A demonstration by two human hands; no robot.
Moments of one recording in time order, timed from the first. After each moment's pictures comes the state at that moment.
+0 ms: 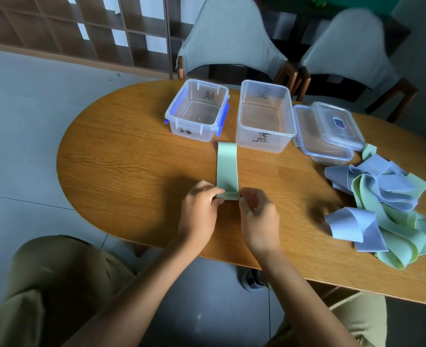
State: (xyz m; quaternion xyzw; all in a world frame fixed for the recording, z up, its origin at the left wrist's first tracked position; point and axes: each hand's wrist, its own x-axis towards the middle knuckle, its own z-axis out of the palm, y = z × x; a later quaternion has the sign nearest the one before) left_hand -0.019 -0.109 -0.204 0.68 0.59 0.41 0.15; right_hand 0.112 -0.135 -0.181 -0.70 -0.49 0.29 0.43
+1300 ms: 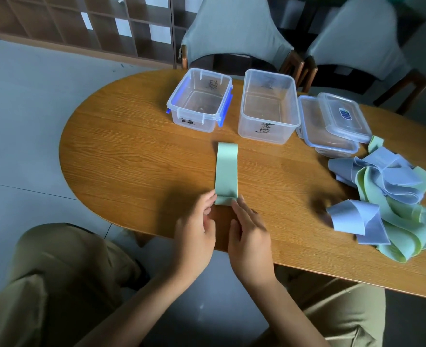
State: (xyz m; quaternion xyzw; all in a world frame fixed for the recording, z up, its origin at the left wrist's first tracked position) left_hand -0.025 -0.181 -0.204 0.61 0.59 0.45 0.29; right_hand 0.099 -0.196 -0.209 -0.64 -0.67 0.13 0.35
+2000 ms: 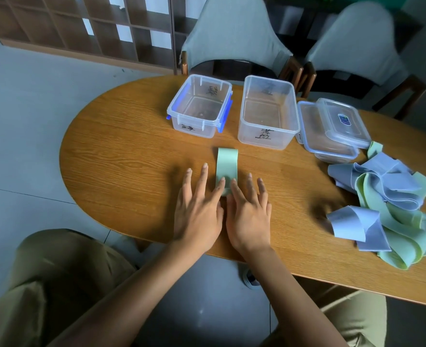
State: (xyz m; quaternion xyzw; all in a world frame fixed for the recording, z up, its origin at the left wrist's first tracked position) left_hand -0.026 -0.129 -0.211 0.75 0.63 0.19 0.02; right_hand 0.099 -0.136 -0.195 -0.72 -0.66 0.12 0.18
